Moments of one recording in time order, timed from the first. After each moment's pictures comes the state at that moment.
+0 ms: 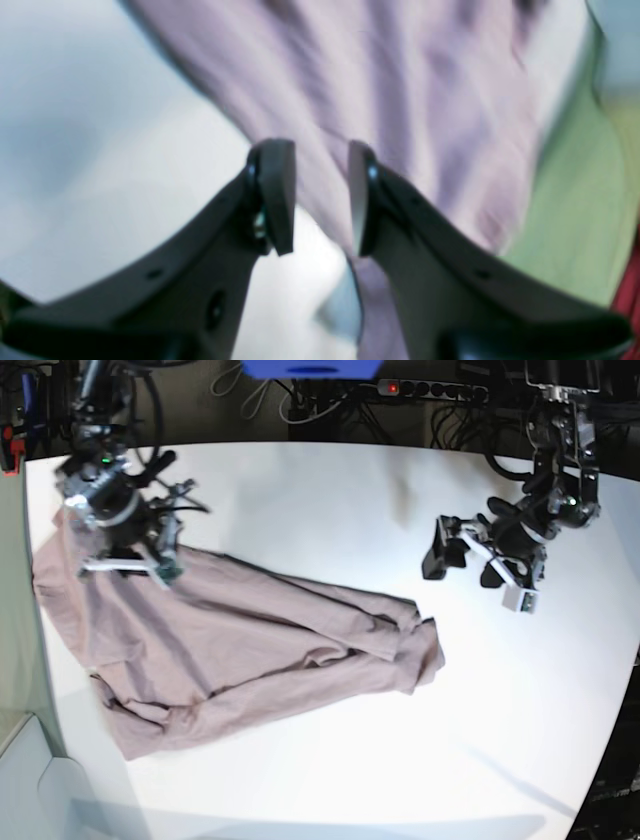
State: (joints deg) left arm 11.2 -18.9 -7.3 95.4 -39.1 -18.8 44.1; right arm -15.6 7.1 6.6 116.4 -16.5 40.3 -46.2
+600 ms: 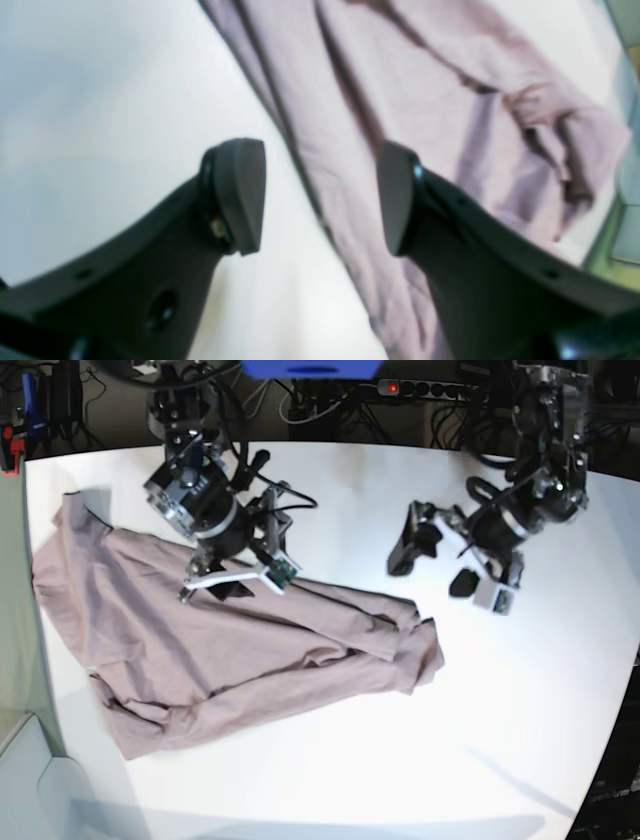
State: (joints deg) left arm 12.1 -15.8 -4.6 105.9 -37.8 -21.9 45.0; right arm -12.2 -3.1 -8.6 114.3 -25.6 40.1 -46.0
